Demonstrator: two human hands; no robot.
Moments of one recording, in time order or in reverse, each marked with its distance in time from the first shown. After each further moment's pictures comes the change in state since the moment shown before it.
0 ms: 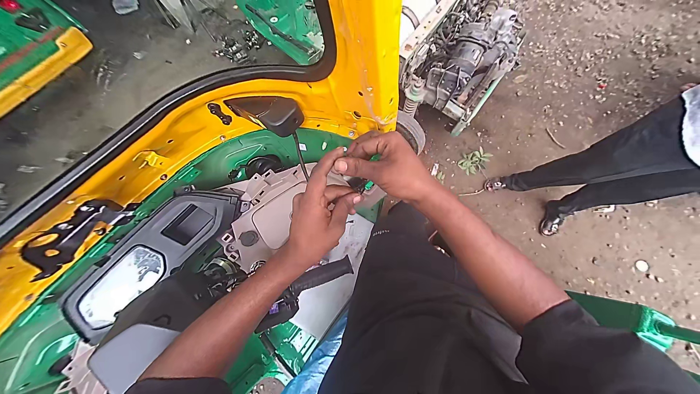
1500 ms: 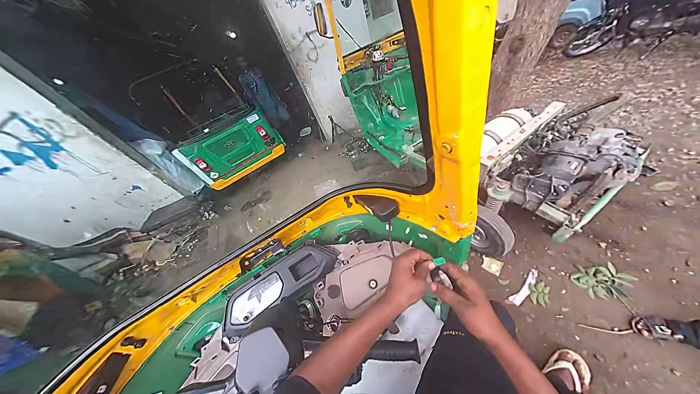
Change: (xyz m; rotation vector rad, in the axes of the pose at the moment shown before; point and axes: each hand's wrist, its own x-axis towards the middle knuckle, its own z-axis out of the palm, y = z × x) left_hand 0.024 -0.032 0.011 -0.007 0.113 -0.160; right_hand -0.060 0.053 0.047 0.219 0.150 0.039
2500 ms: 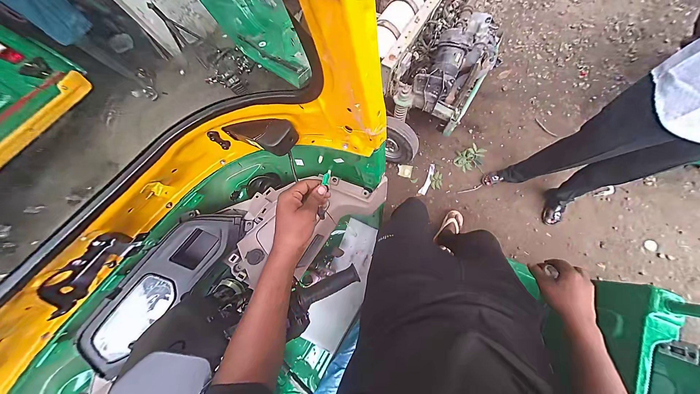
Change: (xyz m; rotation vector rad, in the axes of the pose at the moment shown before) left_hand -0.003 -0.013 -0.041 -0.096 -0.013 -0.178; right_hand -0.316 0.027 -0.222 -1.077 0.614 0.962
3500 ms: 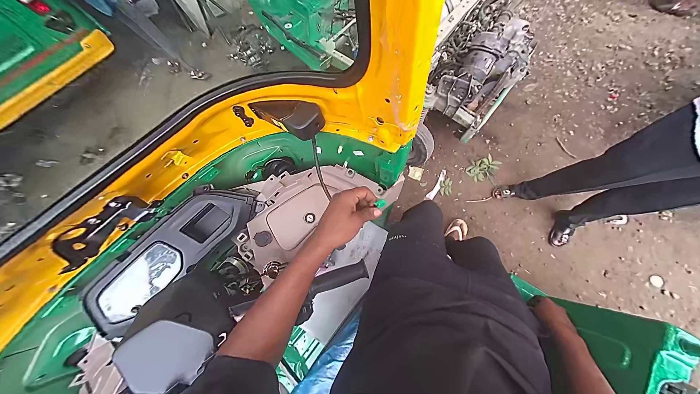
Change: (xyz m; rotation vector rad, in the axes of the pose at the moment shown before) left_hand -0.006 -0.013 0.027 0.157 -0.342 -0.009; right_hand 0.037 0.090 0.077 -0.398 -0.494 0.166
